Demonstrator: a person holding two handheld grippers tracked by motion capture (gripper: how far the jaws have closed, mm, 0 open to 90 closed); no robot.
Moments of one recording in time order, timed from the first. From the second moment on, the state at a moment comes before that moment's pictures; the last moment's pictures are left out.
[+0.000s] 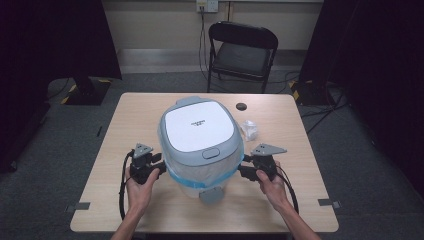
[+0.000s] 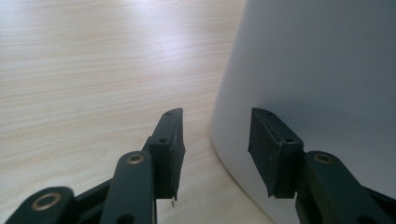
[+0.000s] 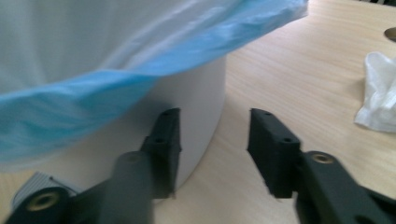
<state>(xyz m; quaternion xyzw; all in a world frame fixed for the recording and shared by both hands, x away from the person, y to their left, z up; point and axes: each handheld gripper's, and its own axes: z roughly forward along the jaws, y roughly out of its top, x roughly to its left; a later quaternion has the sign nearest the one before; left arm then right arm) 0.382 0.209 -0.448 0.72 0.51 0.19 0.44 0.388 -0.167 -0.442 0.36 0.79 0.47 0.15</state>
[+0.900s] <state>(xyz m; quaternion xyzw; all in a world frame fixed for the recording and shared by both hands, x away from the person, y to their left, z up) 0.413 0.203 -0.459 0.73 0.50 0.17 0.44 0.393 -0.163 -0.456 0.40 0.77 0.48 0.13</state>
